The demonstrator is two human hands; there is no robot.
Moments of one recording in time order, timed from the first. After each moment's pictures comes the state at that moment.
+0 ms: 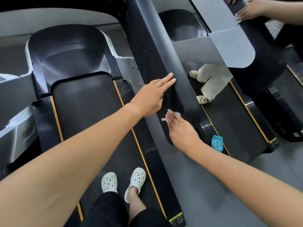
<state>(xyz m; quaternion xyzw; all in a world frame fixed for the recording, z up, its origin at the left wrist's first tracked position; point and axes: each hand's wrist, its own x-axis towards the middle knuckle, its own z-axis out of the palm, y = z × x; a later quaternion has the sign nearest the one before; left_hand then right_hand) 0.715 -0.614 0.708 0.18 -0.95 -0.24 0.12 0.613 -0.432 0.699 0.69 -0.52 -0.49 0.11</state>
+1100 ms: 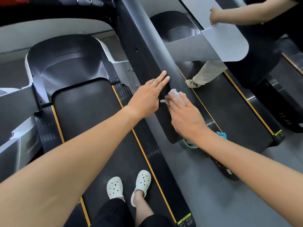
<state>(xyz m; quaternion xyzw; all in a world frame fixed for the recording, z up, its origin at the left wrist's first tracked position) 0.711 -0.600 0.709 0.20 -0.95 -0.21 0.11 0.593 -0.438 0.724 0.67 -0.65 -0.29 0.20</state>
